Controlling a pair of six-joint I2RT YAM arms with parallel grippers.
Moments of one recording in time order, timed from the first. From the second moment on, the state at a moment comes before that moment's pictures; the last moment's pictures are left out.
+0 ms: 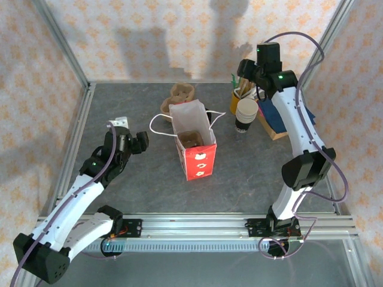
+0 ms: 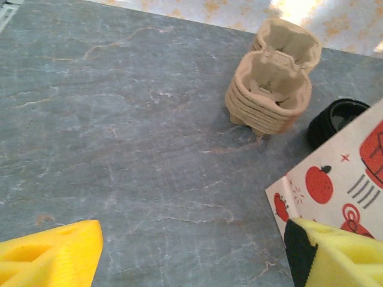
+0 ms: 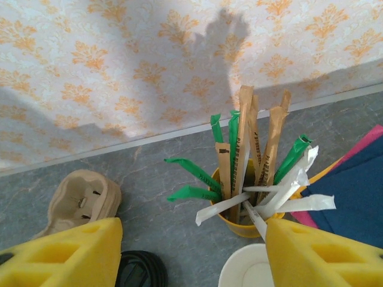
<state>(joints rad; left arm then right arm) -0.34 0.87 0.79 -0.52 -0.30 -0.42 0.23 1.77 1.97 -0.78 0.12 0.38</state>
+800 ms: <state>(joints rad) -0.33 0.83 0.78 -0.48 -0.34 -0.41 0.21 2.05 2.01 -0.63 0.11 0.35</state>
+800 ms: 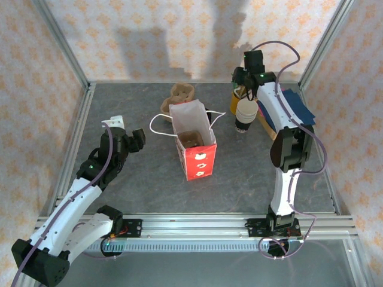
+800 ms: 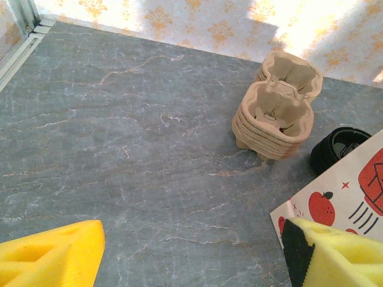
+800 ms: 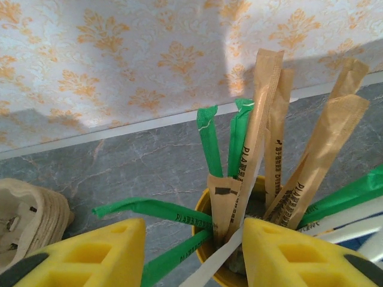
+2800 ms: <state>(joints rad) -0.33 0.82 0.76 -0.47 -0.33 -0.38 0.17 2.22 2.26 -0.67 0.14 0.32</state>
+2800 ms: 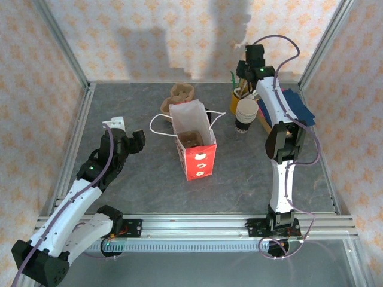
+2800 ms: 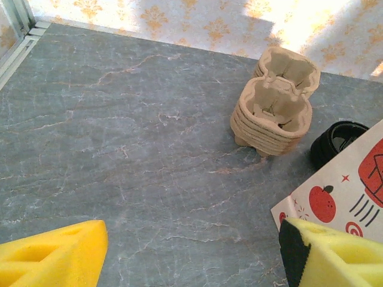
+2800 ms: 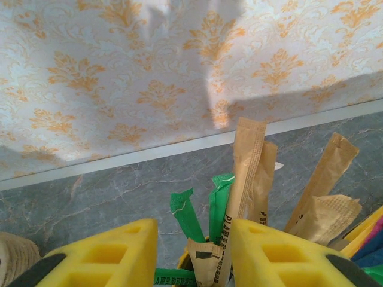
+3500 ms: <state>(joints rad) -0.33 0.82 0.76 -0.47 -0.31 -0.38 0.17 2.28 2.33 -0.70 0.10 0.29</state>
